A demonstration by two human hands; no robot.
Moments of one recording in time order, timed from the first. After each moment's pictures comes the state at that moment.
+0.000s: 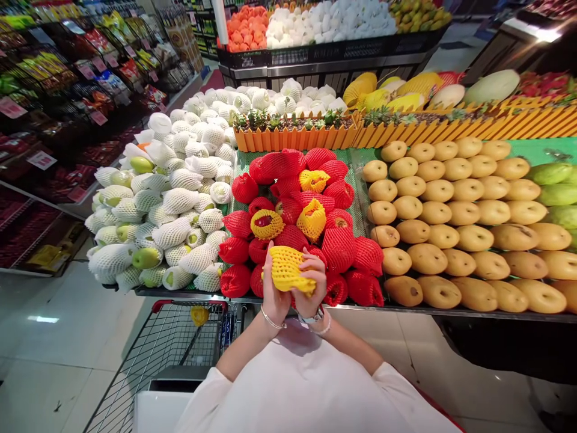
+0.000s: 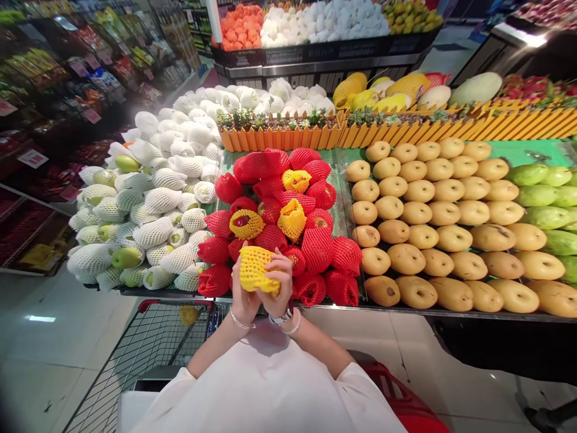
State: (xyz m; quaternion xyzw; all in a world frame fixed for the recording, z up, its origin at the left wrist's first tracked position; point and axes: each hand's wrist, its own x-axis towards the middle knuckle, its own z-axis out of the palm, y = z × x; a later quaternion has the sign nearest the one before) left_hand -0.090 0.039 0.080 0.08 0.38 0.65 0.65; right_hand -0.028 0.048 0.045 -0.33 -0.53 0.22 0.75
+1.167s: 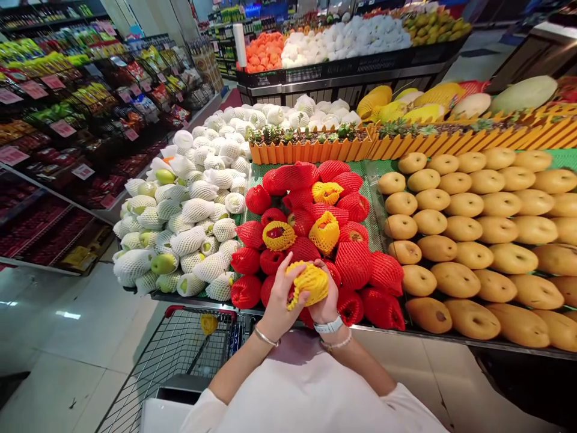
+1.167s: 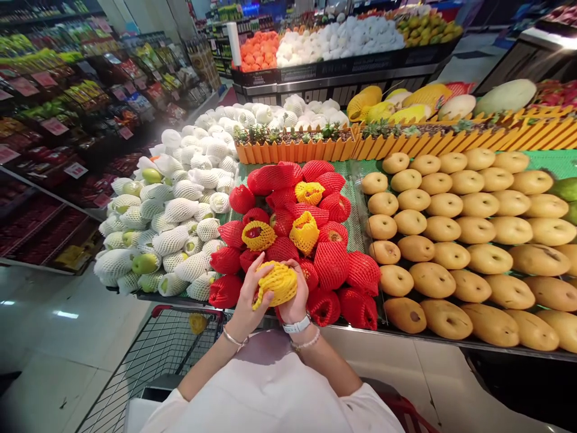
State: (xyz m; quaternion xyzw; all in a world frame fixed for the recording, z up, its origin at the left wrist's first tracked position) left_hand -0.133 0.037 0.077 0.69 0.46 0.47 0.30; right_hand -0.027 0.067 0.048 -0.31 -0.13 0.65 0.68
